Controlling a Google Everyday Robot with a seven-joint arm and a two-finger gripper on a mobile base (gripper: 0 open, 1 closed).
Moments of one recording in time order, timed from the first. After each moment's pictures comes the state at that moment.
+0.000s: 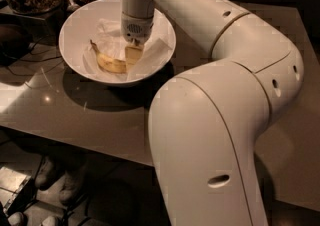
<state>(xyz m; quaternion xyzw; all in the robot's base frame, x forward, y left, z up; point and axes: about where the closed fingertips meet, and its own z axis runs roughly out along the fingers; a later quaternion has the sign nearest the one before) 0.652 0.060 0.837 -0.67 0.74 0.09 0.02</state>
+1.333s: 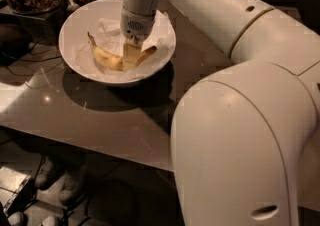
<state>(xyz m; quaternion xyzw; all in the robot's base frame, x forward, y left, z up) 0.640 0.068 0.860 -0.67 0.73 0.10 0.07</state>
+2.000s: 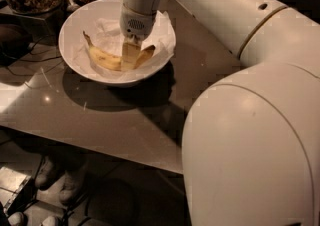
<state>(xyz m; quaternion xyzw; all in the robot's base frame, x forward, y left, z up) 0.626 0.070 0.871 -0.68 0.72 0.11 0.09</state>
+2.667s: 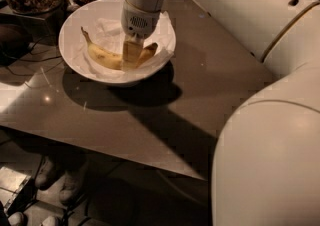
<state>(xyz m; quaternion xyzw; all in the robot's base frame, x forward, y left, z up) 0.602 0.067 0.893 -0.68 0.72 0.10 0.11</state>
